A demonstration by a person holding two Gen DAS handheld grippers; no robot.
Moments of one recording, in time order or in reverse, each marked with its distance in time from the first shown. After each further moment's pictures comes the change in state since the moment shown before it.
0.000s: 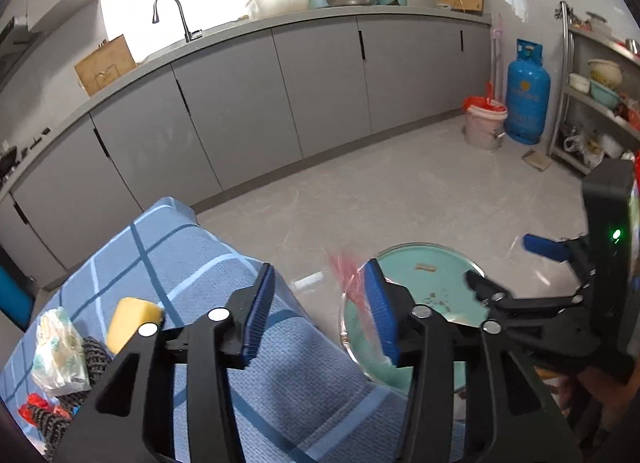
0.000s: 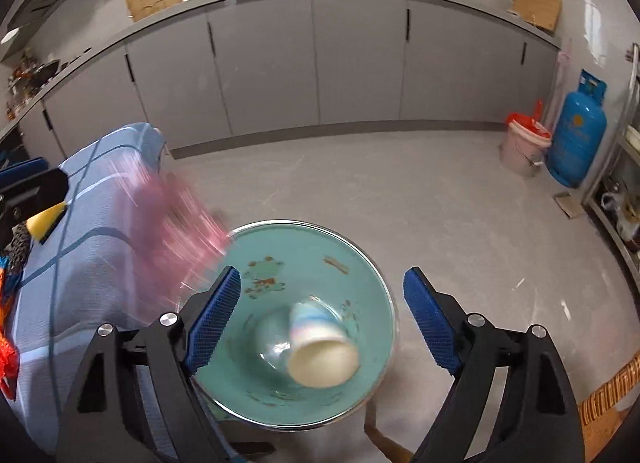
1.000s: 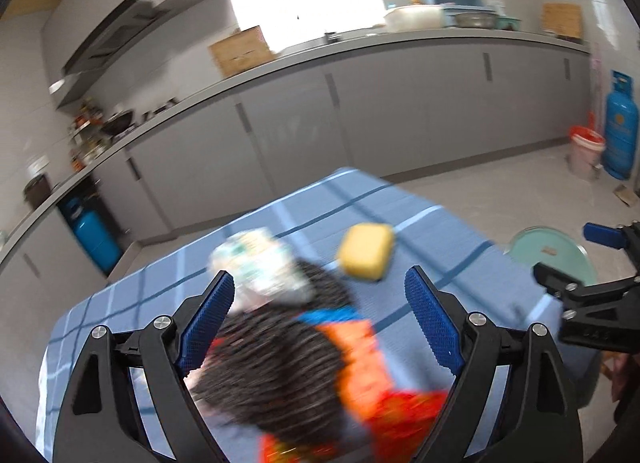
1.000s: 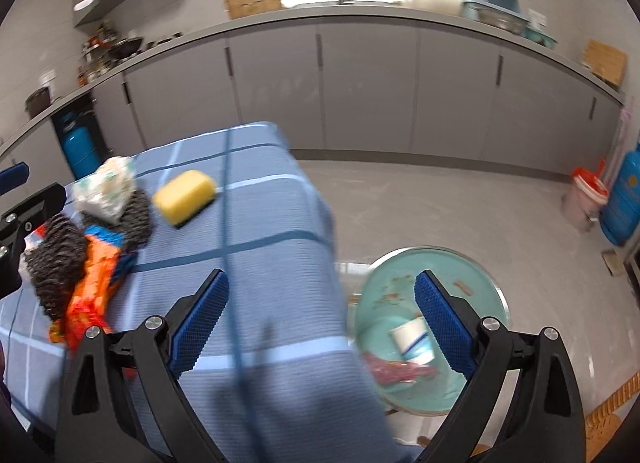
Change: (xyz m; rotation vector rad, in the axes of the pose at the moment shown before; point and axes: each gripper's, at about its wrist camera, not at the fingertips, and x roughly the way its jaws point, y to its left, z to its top) left arm -0.128 0.150 -0.090 -0.187 -0.023 0.399; right arm -0.080 0.160 -0.010 -0.222 -0.068 0.240
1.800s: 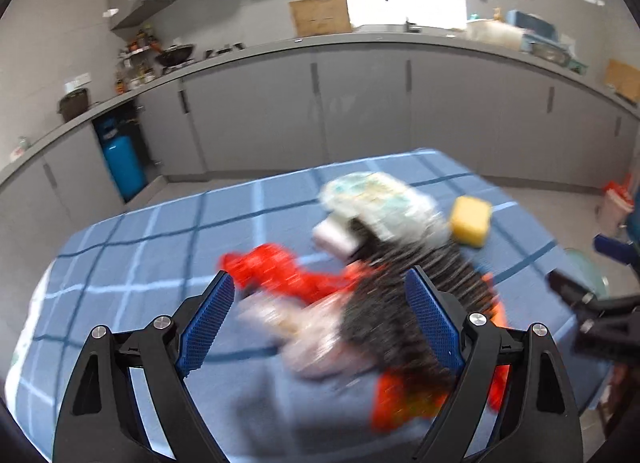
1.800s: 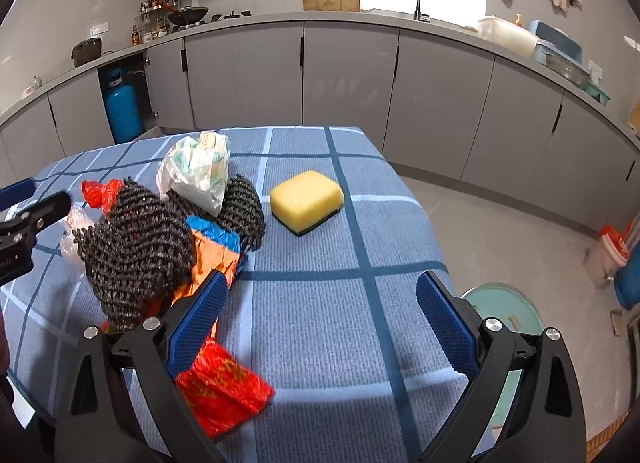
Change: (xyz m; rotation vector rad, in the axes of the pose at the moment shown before) left arm 0.011 0.100 -0.042 -0.228 0.075 0.024; right arm 0.002 0.105 0.015 -0.173 0.001 0.065
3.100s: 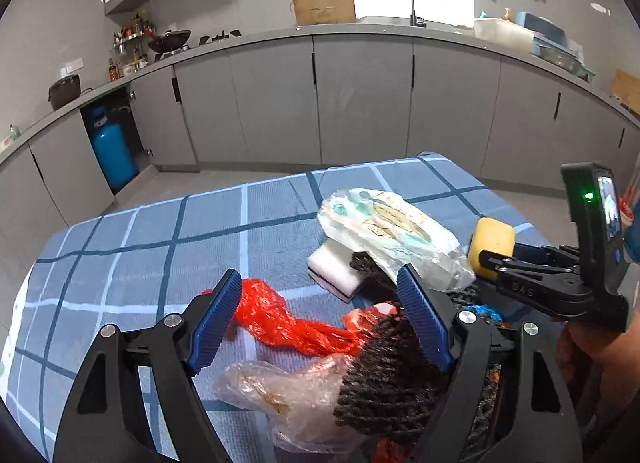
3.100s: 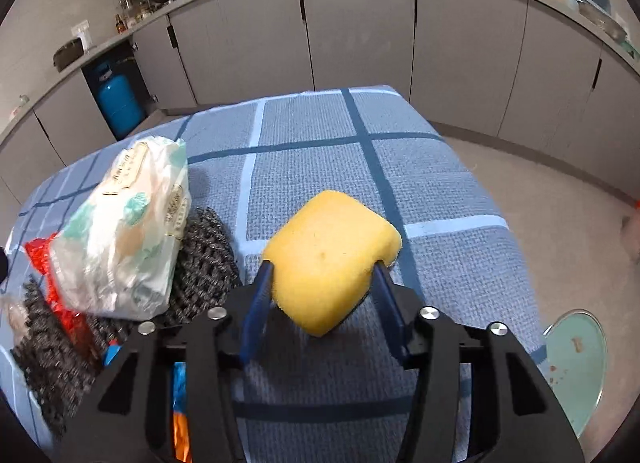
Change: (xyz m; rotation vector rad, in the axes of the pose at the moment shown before) left arm 0.046 0.008 0.026 -0.046 0.035 -0.008; right arm 0.133 -0.002 0.056 0.091 0.157 0.097
